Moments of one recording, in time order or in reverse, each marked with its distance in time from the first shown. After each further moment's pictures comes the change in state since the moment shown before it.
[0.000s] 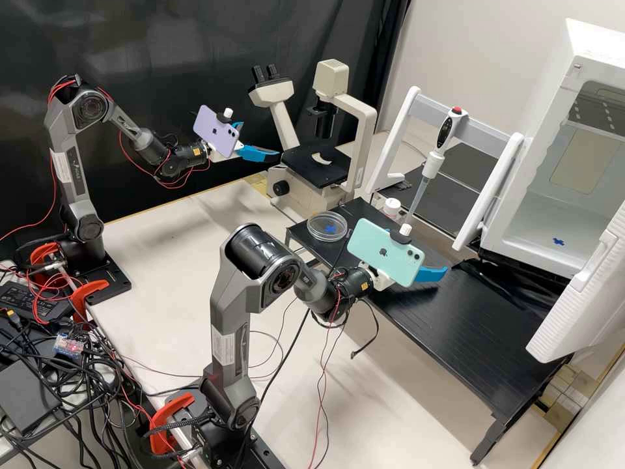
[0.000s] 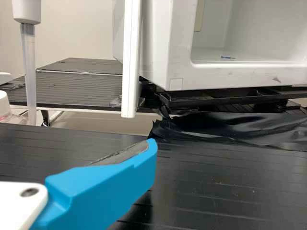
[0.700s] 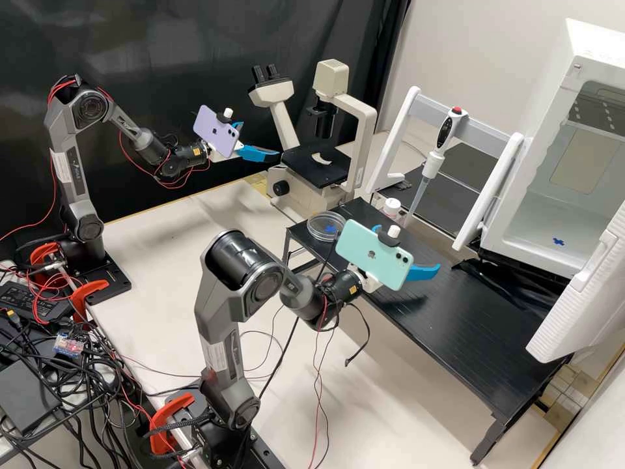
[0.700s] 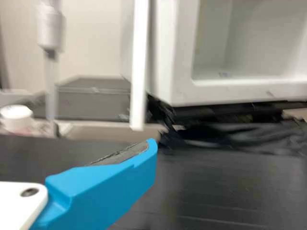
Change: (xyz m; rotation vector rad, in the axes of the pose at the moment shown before) left arm 0.000 0.000 0.000 0.000 0.000 0.000; right arm -0.046 -0.001 -0.019 0.030 0.129 0.046
